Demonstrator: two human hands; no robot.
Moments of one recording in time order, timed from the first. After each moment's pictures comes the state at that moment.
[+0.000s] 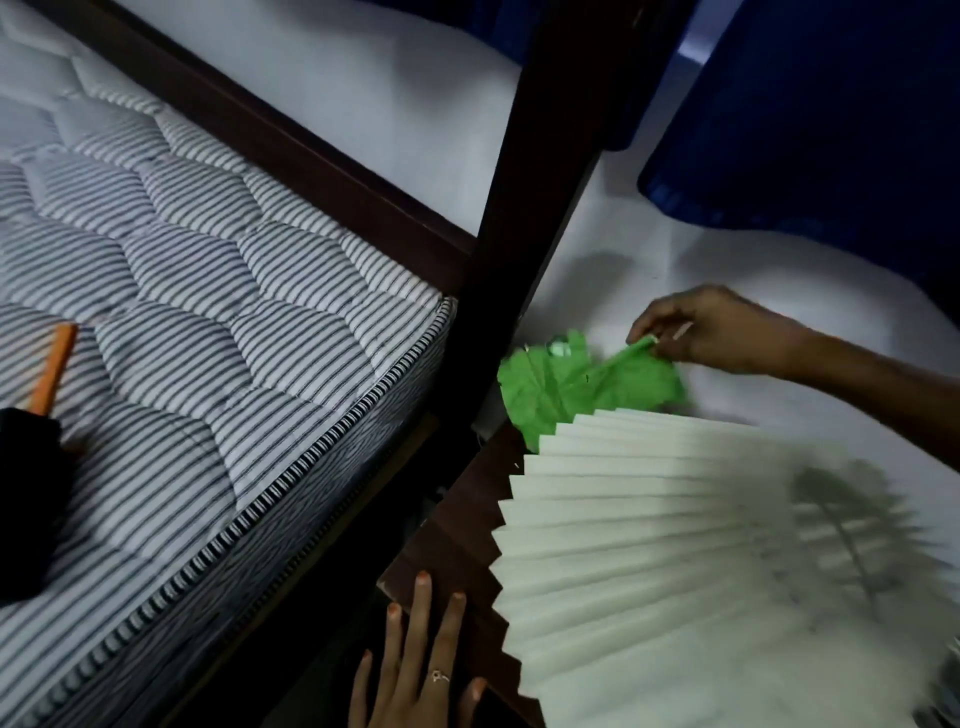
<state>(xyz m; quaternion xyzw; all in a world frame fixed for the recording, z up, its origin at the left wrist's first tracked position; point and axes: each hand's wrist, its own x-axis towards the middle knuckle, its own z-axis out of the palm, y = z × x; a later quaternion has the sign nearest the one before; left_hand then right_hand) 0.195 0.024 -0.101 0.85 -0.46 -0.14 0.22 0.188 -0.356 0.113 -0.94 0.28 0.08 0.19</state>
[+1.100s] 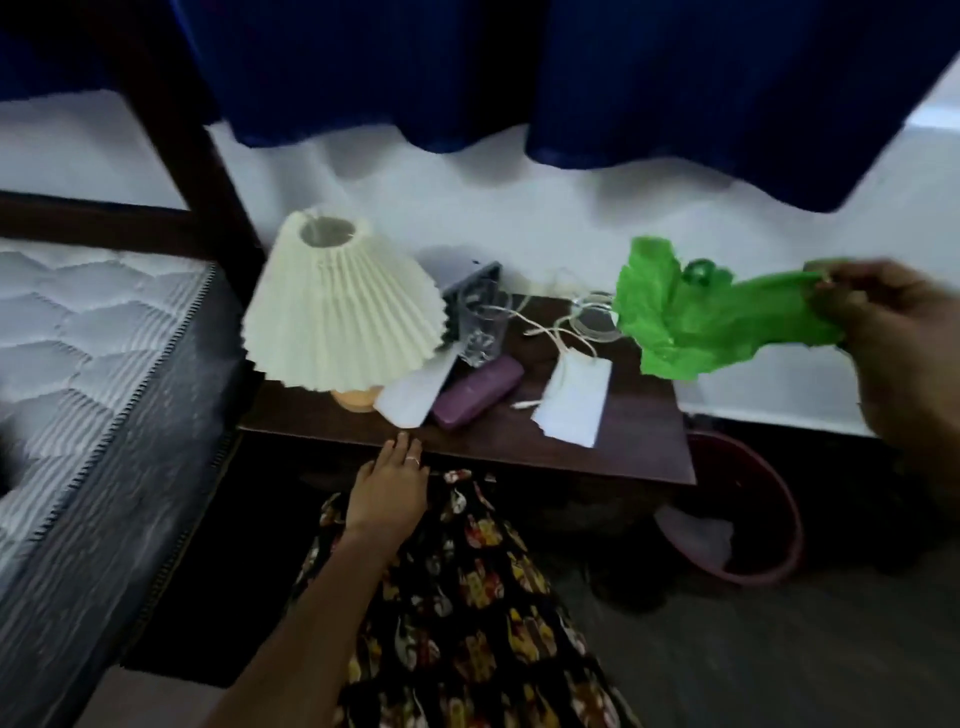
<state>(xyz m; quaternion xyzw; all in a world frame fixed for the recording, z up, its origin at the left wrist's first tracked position) 0.086 0.019 -0.022 0.75 -0.63 -0.18 -0.01 -0.276 -0.070 0.189 -0.55 0.57 -0.53 0.29</state>
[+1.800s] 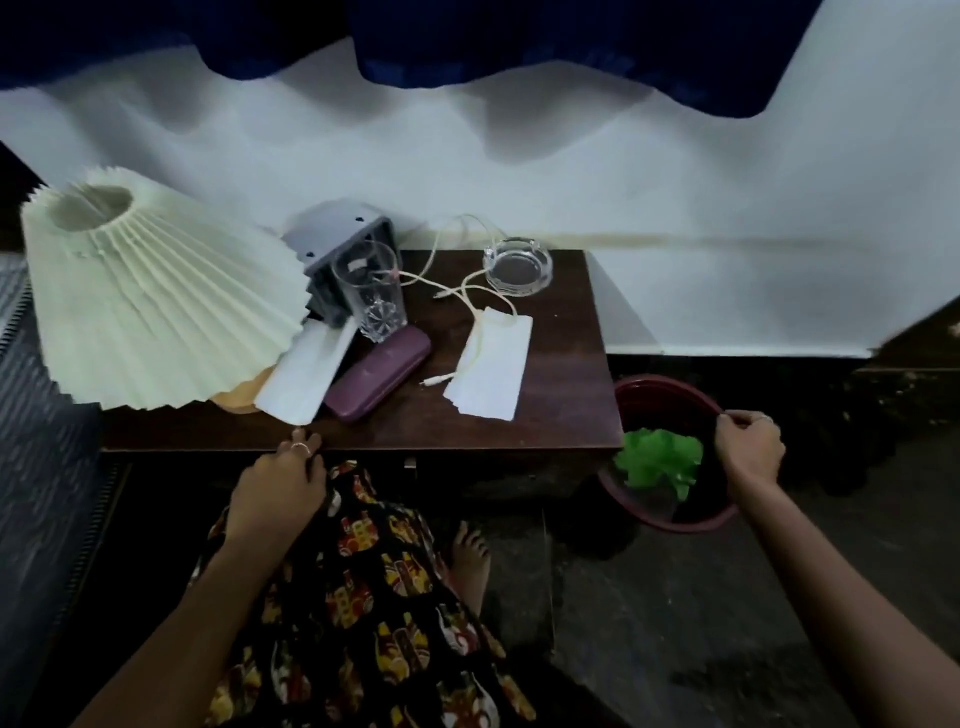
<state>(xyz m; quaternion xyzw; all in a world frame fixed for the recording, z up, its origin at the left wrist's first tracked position) 0.073 0.001 -0.020 0.80 -0.59 -0.14 0.03 -0.382 -0.069 -0.033 -0.30 0.86 -0.33 0.24</state>
